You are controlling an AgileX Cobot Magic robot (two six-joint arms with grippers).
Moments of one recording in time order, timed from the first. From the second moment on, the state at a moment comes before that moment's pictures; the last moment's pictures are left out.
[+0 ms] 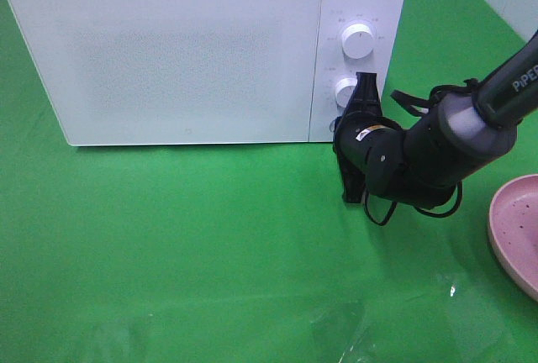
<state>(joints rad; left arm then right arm) 0.02 -0.01 -0.51 -0.05 1.05 0.02 0.54 2.14 -0.88 0.64 -0.81 1.38</state>
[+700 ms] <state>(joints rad) 0.02 -0.01 -0.51 -0.05 1.05 0.02 0.55 2.16 -0.88 0.67 -0.90 1.33</state>
